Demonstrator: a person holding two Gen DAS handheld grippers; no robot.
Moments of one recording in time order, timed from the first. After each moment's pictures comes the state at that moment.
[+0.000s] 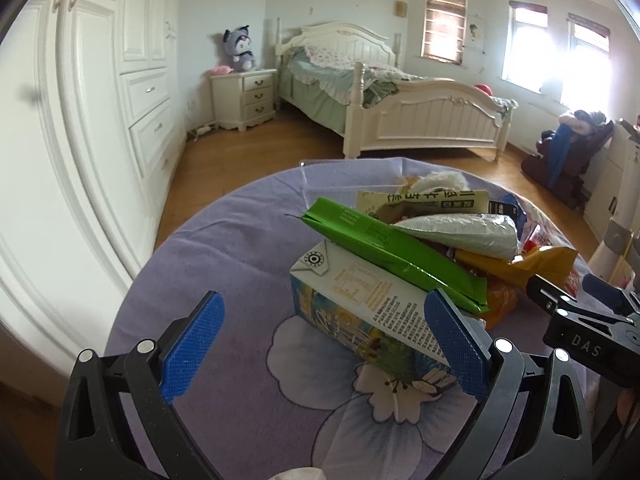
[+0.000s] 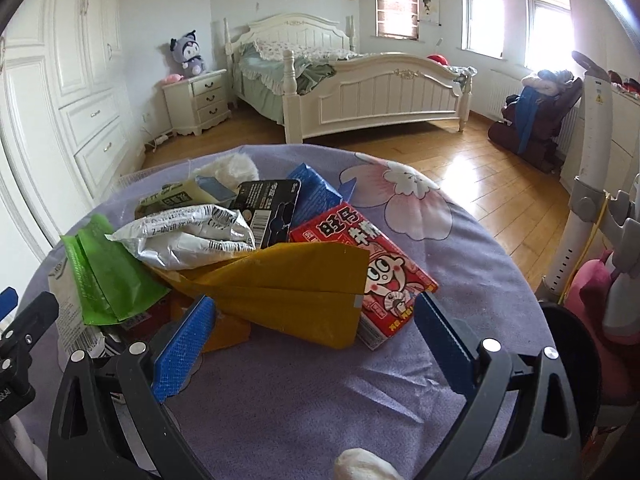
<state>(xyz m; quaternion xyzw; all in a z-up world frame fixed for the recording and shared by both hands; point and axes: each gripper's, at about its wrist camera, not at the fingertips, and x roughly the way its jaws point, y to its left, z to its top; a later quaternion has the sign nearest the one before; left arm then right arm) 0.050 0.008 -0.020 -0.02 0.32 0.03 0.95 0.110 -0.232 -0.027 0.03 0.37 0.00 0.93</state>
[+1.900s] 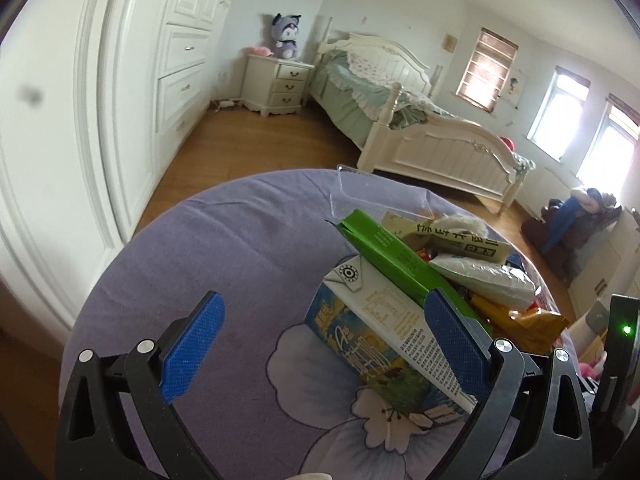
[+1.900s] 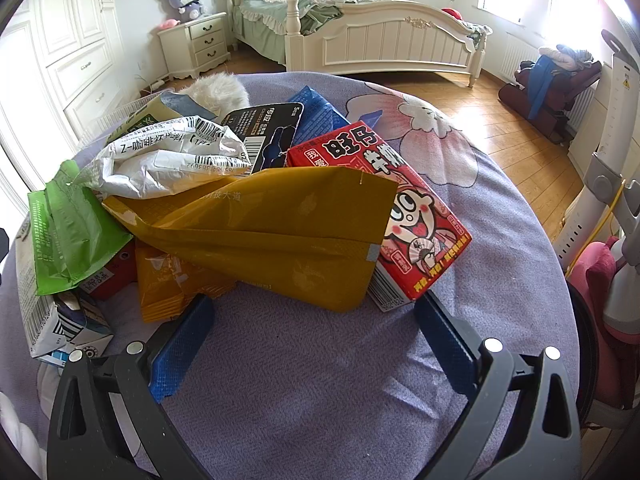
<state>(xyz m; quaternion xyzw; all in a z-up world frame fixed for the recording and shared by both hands) 0.045 0.039 -0.021 -0.16 0.30 0.05 0.94 0.130 -0.228 -0.058 0.00 0.45 -0.01 0.89</state>
